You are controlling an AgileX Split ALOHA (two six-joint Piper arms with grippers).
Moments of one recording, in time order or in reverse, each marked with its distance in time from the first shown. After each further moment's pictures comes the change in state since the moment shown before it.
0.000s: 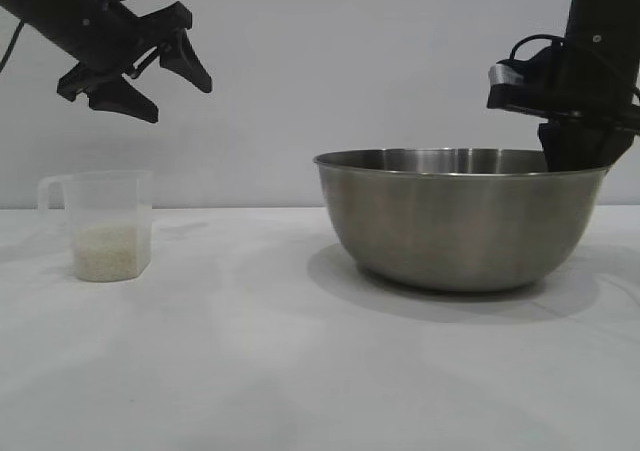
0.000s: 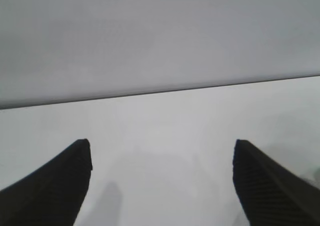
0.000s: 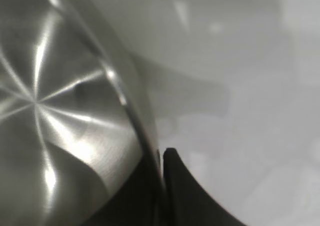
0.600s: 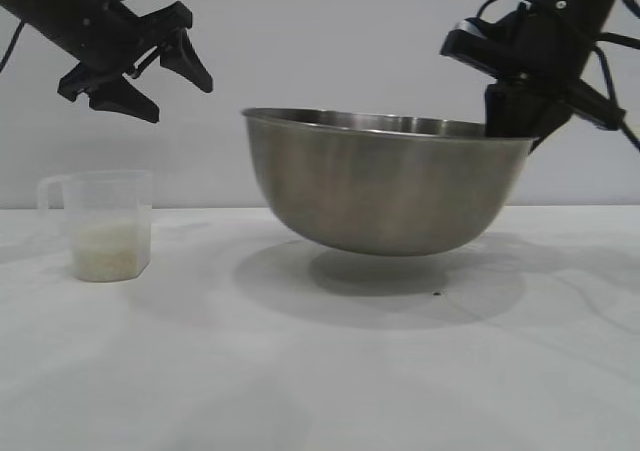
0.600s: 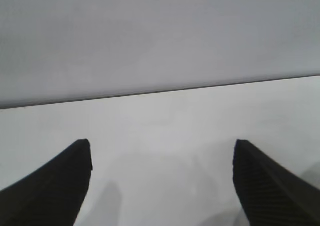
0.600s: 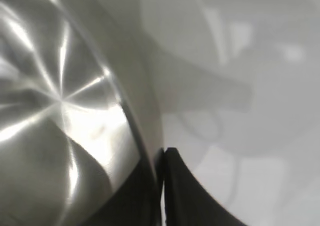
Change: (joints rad) left arm 0.000 0.000 0.000 0.000 0.004 0.000; right arm 0.127 -0.016 0.000 0.094 -0.002 -0.040
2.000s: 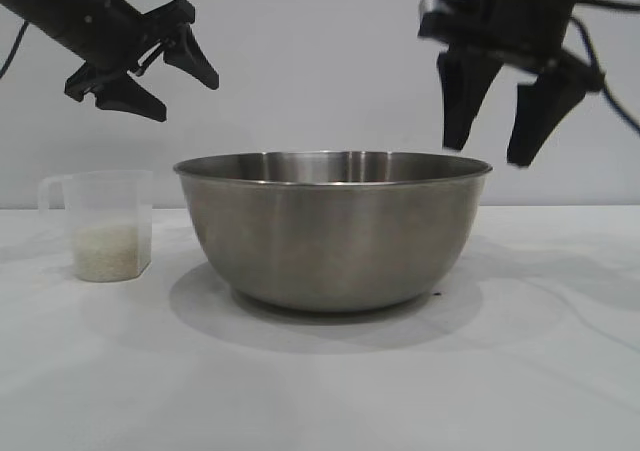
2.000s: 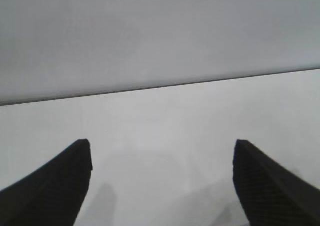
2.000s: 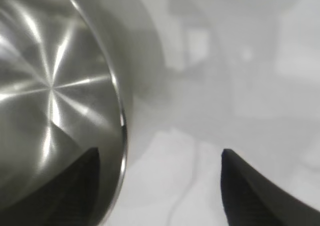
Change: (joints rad) left arm 0.000 0.000 0.000 0.000 0.044 -0.005; right arm -0.008 -0.298 0.031 -0.247 0.017 0.094
